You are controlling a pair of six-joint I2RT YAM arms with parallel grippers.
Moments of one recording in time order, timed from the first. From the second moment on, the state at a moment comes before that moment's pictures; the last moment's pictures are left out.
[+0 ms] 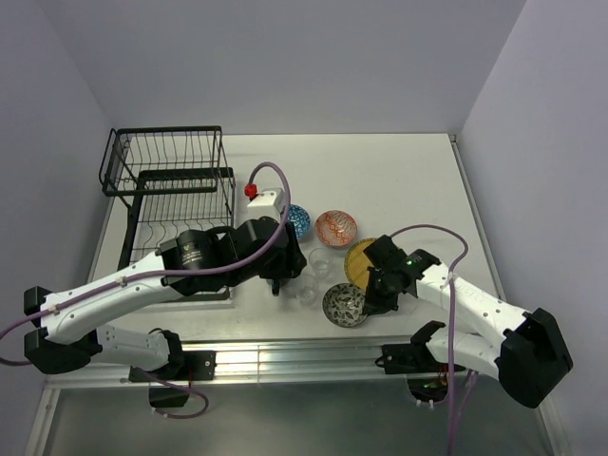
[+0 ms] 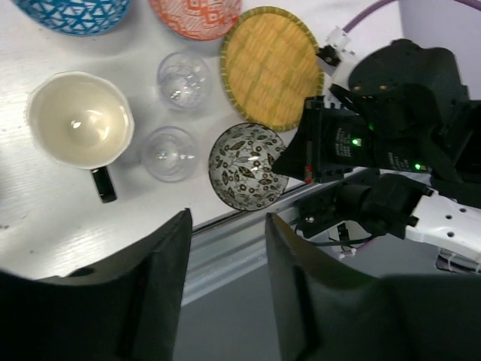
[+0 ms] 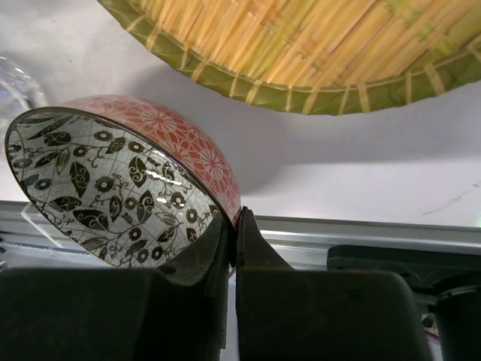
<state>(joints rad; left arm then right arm) -1.22 1.24 1.43 -0.94 -0.40 -0.98 0.60 1.05 0.59 -0.87 -0.11 0.86</state>
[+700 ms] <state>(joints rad) -1.61 1.44 1.55 -0.68 -0.47 -0.33 0.60 1.05 1.12 -1.22 -0.18 0.72</state>
